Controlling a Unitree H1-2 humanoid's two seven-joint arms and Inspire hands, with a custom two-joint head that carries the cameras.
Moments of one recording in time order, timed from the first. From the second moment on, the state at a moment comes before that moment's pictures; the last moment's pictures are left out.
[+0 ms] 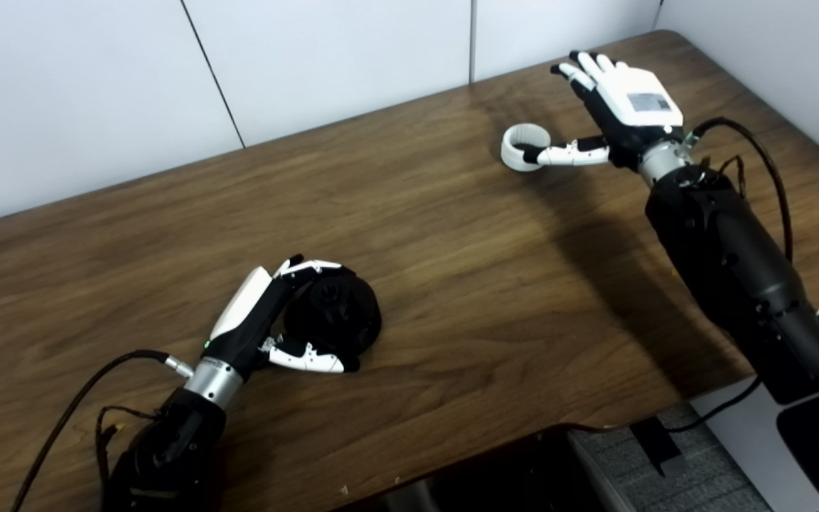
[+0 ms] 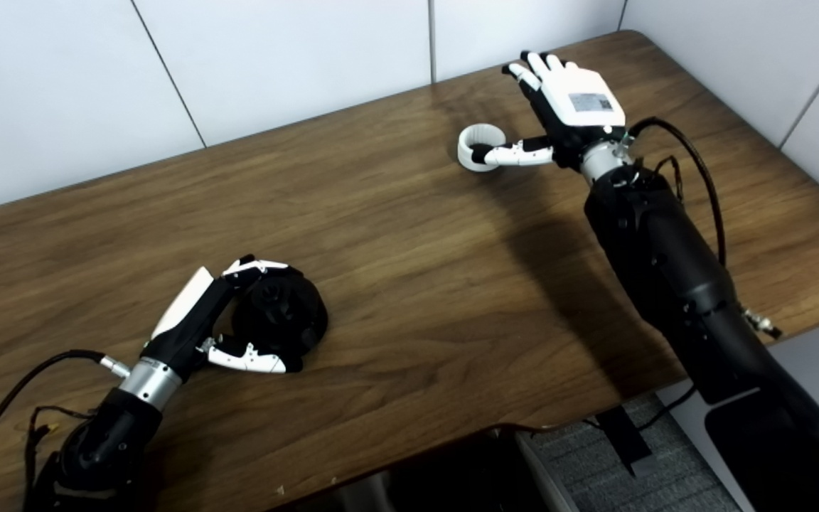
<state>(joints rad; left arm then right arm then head) -0.26 0.22 -0.32 0.11 0.35 -0.17 -0.29 -0.33 -0.58 0.02 0.07 -0.85 0.20 0.13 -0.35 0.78</state>
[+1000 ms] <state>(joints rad) -0.25 0.22 -0.32 0.10 0.35 -0.17 -0.29 -0.48 -0.57 0.22 0.30 -0.83 0.27 0.22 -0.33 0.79</state>
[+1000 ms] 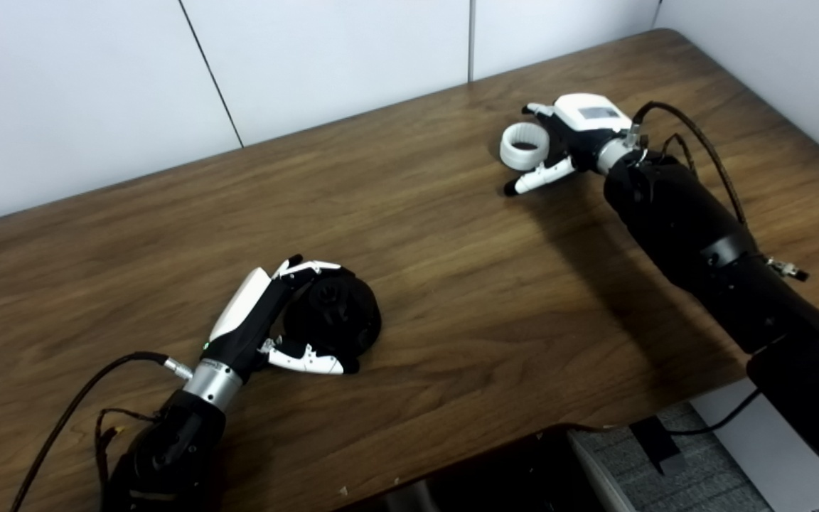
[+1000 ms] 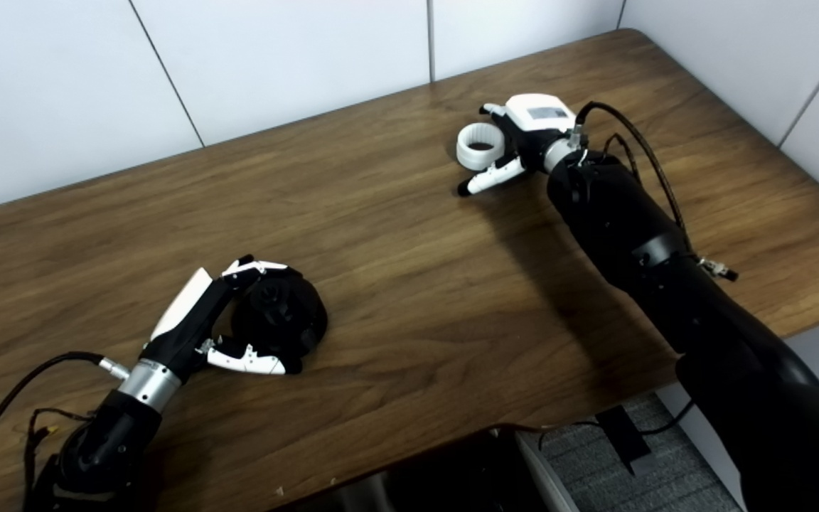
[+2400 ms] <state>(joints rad) -0.25 0.22 -0.32 0.09 0.36 -0.17 -0.29 -0.50 -0.56 0.23 0.32 -0.82 0.26 0.08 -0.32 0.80</state>
